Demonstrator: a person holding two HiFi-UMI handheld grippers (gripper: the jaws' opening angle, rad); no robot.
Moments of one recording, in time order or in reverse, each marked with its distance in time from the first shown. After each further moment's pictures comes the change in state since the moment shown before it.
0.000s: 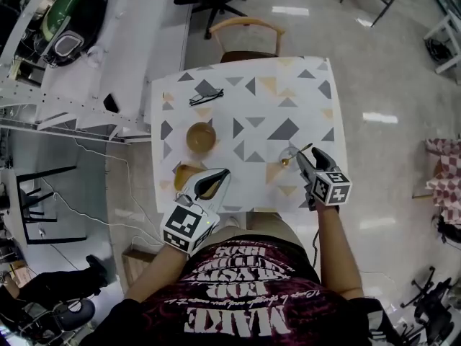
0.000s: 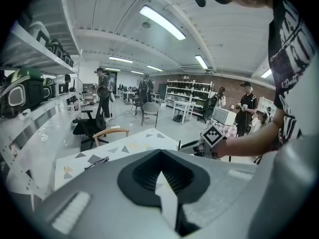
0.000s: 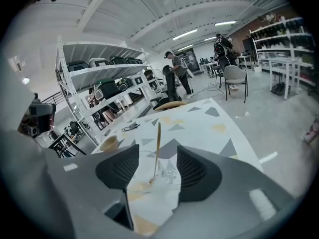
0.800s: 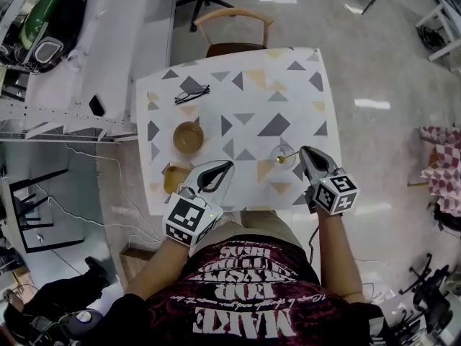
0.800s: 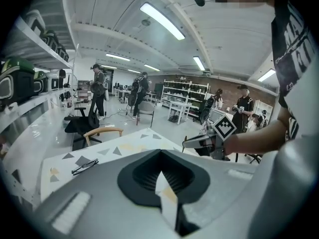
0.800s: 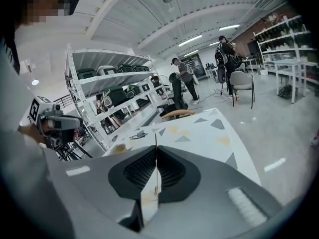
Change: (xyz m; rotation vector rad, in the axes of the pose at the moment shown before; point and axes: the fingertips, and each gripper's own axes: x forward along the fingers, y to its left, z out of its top) left arm 0.048 -0.001 0.007 -0.008 -0.005 -0.062; right arm -0.031 0.016 0.035 -0.033 -0.076 0.074
